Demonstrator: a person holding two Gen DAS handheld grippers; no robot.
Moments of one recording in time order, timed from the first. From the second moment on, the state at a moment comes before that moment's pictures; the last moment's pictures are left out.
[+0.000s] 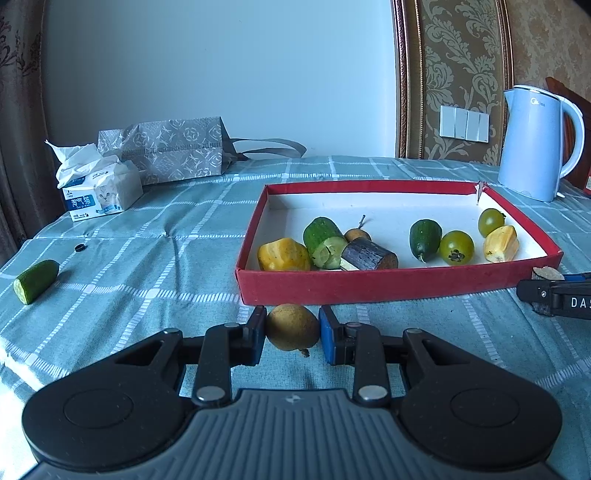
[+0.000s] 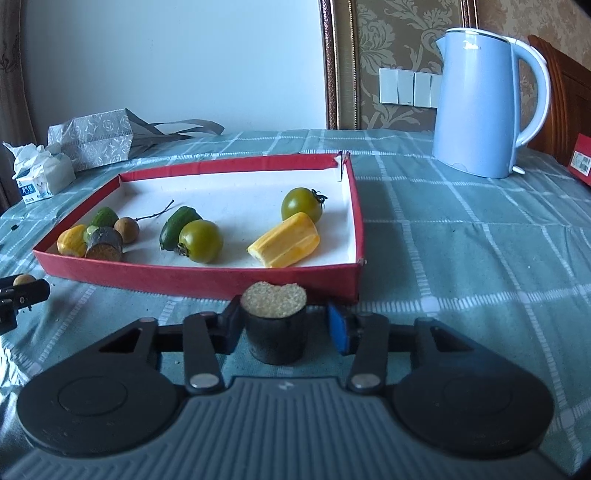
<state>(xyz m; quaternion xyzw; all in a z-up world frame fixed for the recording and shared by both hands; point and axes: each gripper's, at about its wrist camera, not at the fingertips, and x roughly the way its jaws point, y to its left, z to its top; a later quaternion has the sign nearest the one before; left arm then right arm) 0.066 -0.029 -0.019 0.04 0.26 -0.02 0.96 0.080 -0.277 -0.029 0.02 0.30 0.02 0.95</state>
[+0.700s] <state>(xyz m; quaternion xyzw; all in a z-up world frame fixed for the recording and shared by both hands) 0.066 -0.027 -0.019 0.04 0.26 -0.02 0.96 0.067 -0.270 -0.022 0.03 0.27 0.03 0.96</state>
